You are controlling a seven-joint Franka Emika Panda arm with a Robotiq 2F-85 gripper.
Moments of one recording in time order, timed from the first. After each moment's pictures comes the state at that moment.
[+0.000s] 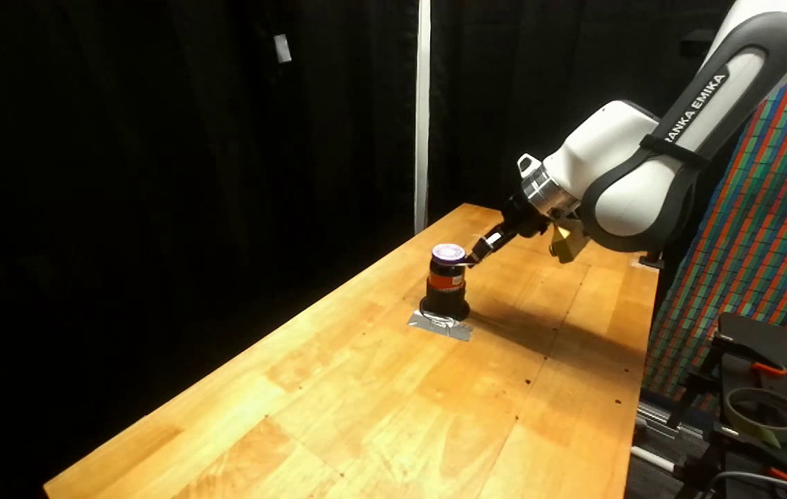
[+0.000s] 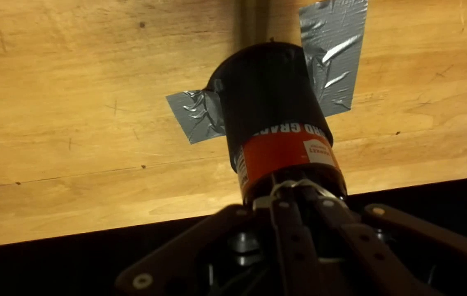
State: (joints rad) arm -0.10 0.37 0.28 -2.41 0.16 3.42 -0.04
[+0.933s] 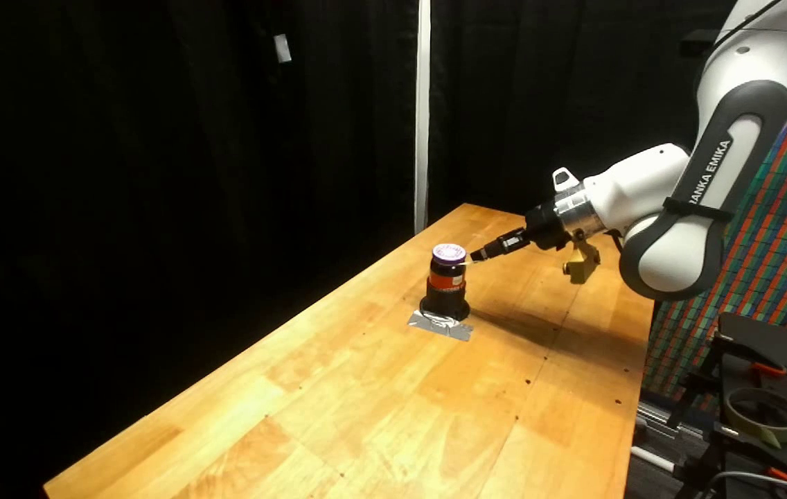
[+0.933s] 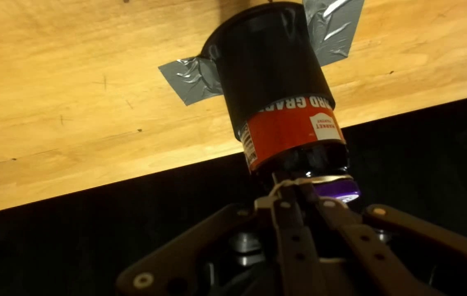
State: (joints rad) arm -0.16 0.50 0.25 -2.51 -0.11 3.92 0.18
